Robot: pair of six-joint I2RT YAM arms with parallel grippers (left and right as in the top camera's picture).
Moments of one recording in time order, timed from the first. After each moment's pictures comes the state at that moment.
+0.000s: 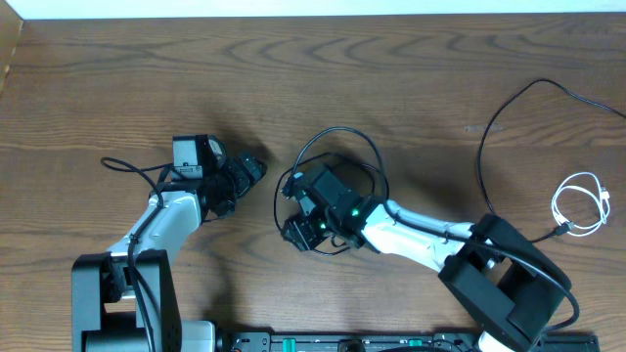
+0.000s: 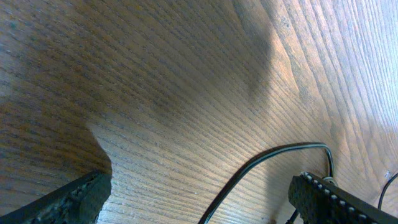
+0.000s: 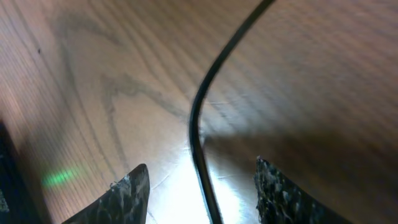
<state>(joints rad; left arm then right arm) 0.04 1.57 0.71 -0.23 0.39 -0.72 0.88 1.86 0.98 -0.11 -0.35 0.36</state>
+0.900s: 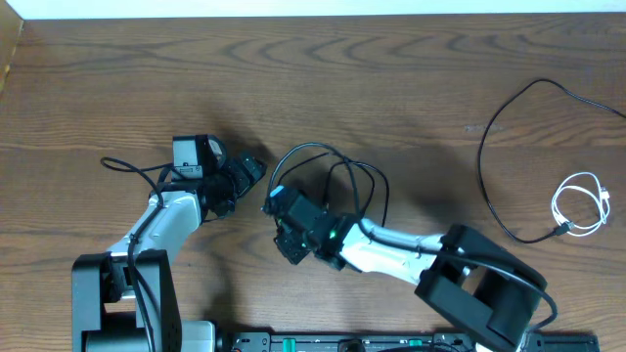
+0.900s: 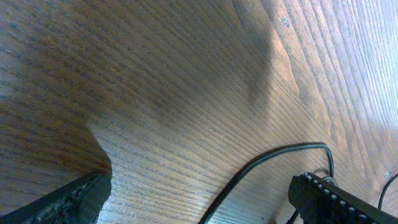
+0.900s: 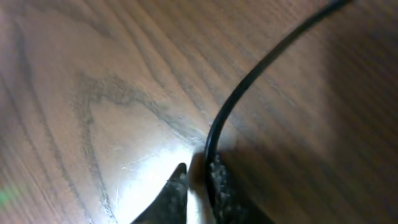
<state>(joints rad) 0.04 1.57 0.71 -0.23 0.39 -0.72 1.03 1.92 1.01 -0.06 -0.08 0.30</state>
